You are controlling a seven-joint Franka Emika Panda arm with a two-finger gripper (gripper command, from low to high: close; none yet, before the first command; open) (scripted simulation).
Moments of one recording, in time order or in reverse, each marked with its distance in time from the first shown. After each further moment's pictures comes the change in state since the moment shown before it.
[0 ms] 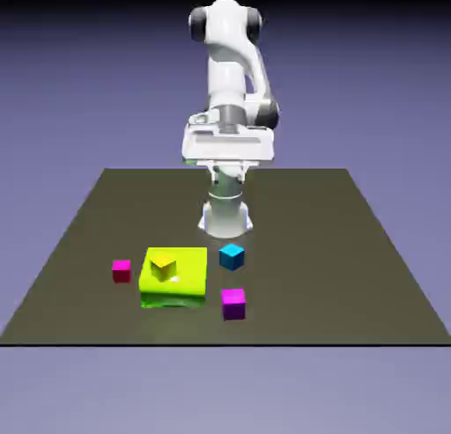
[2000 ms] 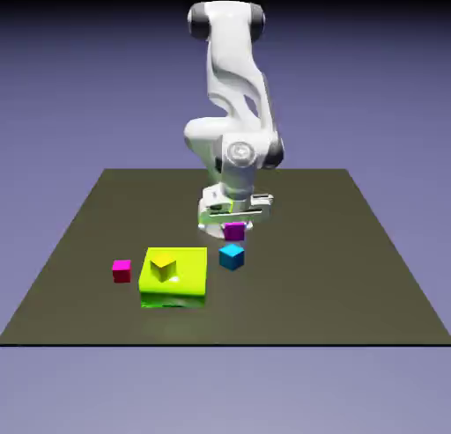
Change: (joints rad) arm 0.040 0.282 0.051 -0.218 -0.010 -0.622 -0.003
